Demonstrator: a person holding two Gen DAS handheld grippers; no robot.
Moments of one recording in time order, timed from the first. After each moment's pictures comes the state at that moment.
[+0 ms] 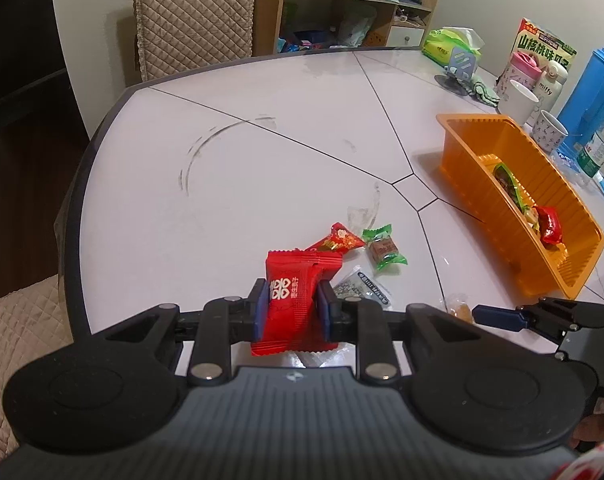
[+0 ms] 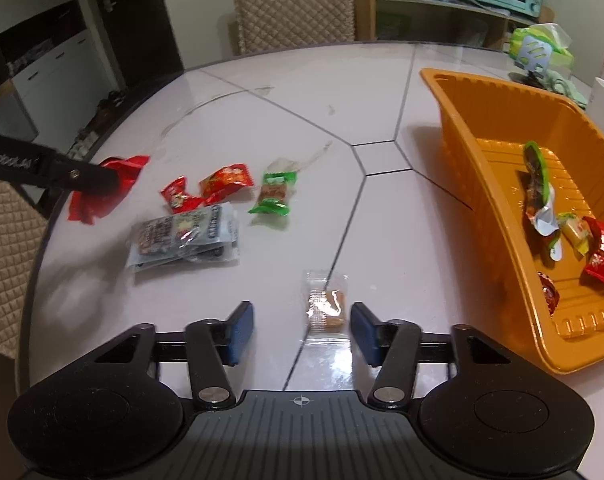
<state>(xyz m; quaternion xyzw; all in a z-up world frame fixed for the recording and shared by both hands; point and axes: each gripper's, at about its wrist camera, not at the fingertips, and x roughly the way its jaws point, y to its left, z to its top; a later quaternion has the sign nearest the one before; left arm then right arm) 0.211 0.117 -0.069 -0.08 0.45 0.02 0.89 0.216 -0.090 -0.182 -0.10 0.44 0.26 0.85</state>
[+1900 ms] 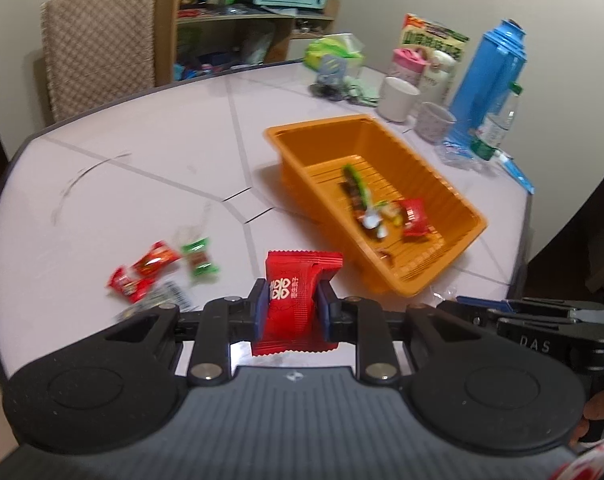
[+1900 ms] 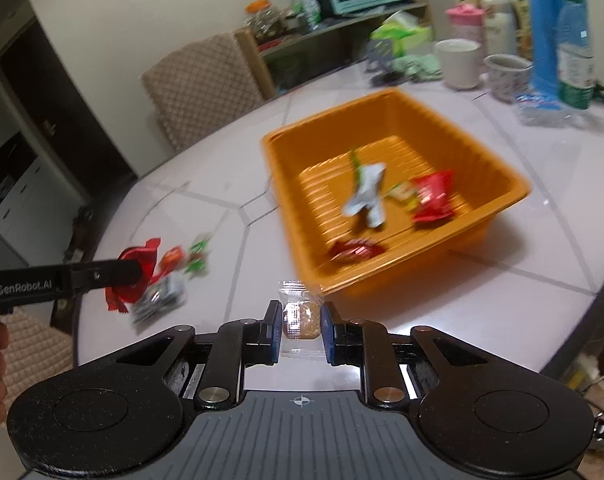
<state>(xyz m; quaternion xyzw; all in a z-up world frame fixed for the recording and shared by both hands) 0.196 -0.015 -0.020 -0.07 0.41 -0.09 0.90 0.177 -0.243 -0.083 0.07 0.42 0.18 0.89</state>
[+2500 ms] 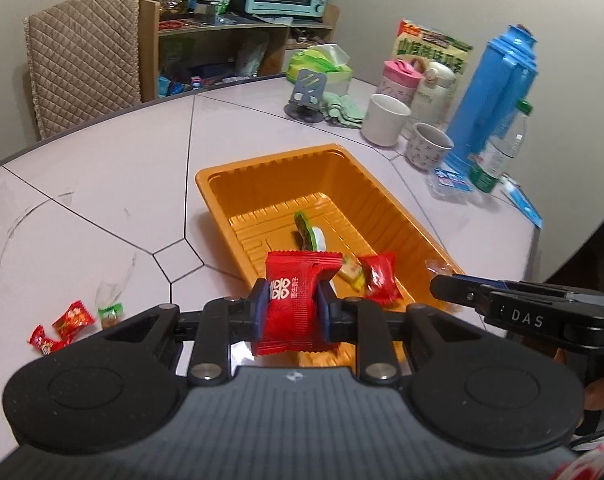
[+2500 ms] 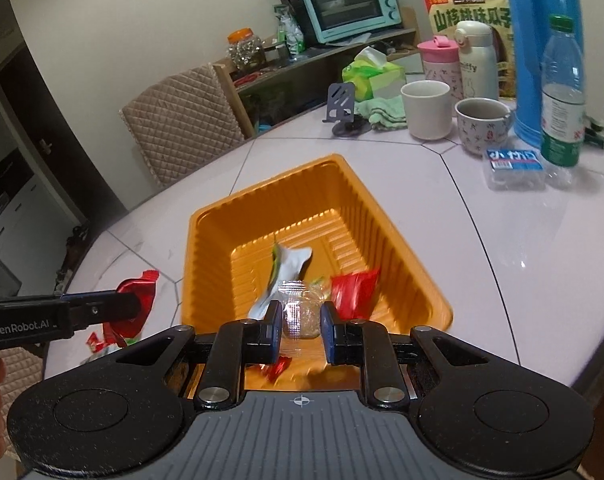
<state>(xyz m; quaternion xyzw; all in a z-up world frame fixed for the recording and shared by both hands) 0.280 -0.103 -0.020 -0.07 0.40 -0.06 0.91 0.277 -0.319 -0.067 0.07 0.39 0.19 0.90</state>
